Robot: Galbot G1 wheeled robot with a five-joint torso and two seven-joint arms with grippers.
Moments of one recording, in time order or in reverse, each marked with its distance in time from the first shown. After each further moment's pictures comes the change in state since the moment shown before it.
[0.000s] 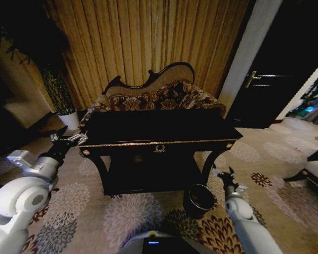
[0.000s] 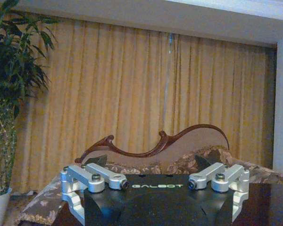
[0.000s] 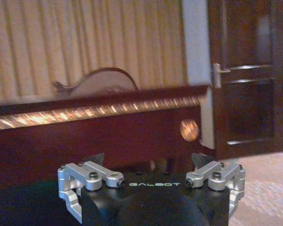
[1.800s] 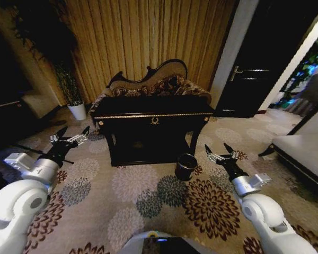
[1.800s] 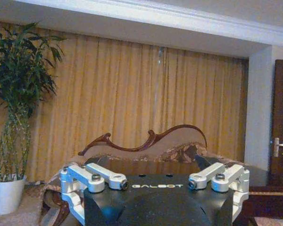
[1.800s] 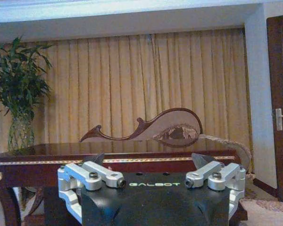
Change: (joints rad) left arm 0.021 -0.030 -0.018 -0.022 0.003 0.002 0.025; right arm -0.201 -0.084 0.068 0.523 0.069 -0.148 -0.067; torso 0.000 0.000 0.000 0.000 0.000
